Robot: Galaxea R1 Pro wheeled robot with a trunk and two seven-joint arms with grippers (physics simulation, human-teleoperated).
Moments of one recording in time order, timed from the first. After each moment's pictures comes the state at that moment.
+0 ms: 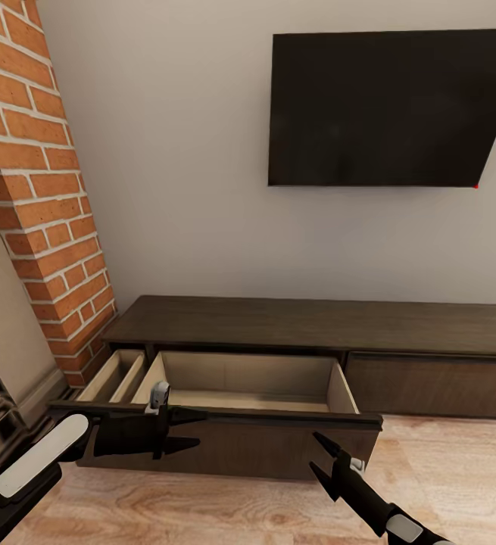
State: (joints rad) left arm -0.47 0.51 -0.56 -1.32 1.74 0.99 -0.22; right arm -0.58 -0.11 0.08 0.01 -1.13 0.48 1.05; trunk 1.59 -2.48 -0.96
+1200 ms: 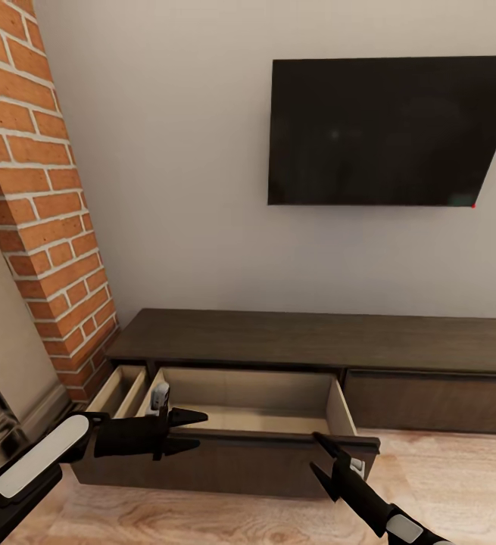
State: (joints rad) left arm -0.47 0.51 -0.57 -1.32 1.74 0.99 -0.22; right arm -0.58 -0.11 0.08 0.01 -1.13 0.48 1.05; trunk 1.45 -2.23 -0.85
